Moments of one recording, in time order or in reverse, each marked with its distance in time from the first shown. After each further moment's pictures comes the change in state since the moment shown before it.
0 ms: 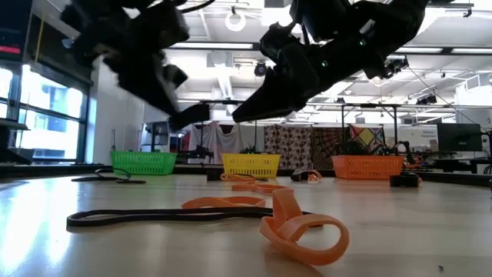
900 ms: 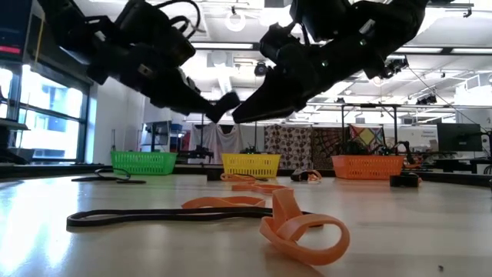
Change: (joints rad) left arm 0.245 0.050 -0.247 0.687 0.273 0.016; right arm -0.003 0.000 0.000 0.003 0.020 0.014
